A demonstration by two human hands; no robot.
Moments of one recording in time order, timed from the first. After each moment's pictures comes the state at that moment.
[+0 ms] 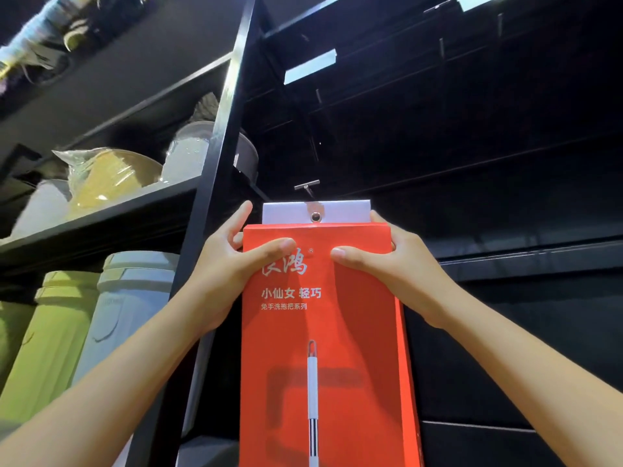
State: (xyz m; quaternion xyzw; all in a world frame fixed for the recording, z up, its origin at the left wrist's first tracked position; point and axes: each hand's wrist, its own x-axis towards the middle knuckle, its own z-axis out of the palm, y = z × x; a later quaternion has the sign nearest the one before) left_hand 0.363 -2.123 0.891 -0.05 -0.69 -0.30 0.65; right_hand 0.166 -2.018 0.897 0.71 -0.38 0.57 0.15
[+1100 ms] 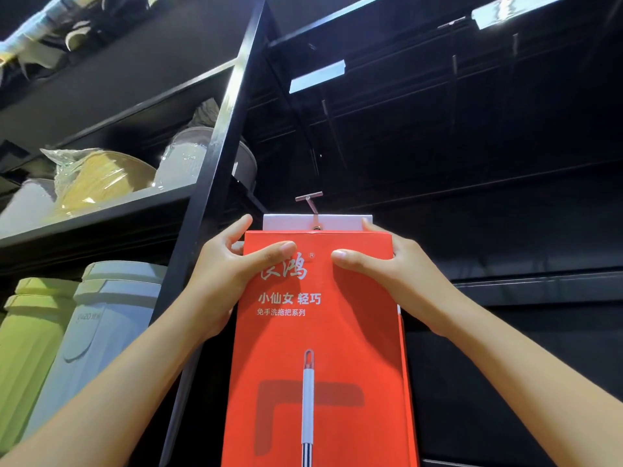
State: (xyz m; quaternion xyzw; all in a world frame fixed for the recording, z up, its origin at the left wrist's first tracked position) left_hand 0.355 -2.138 0.914 -0.05 -0.67 -0.31 0.67; right_hand 0.157 -2.042 0.932 0.68 -0.43 0.57 0.16
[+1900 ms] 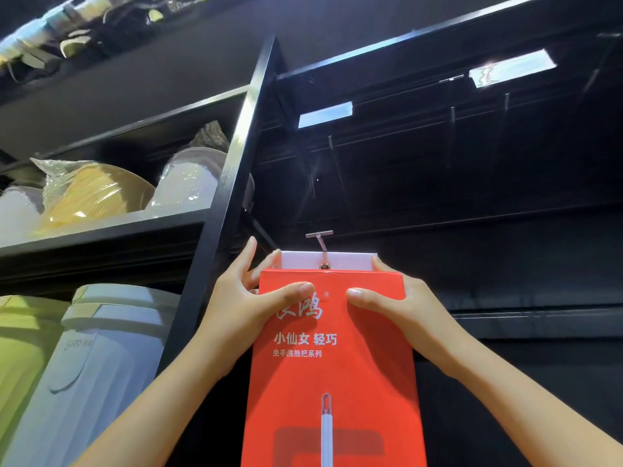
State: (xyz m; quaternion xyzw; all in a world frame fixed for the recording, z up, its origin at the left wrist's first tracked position) left_hand 0.359 -2.142 0.917 -0.07 -0.68 -0.29 0.67; right_hand 0.165 -2.033 0.932 0.68 -0.44 0.56 0.16
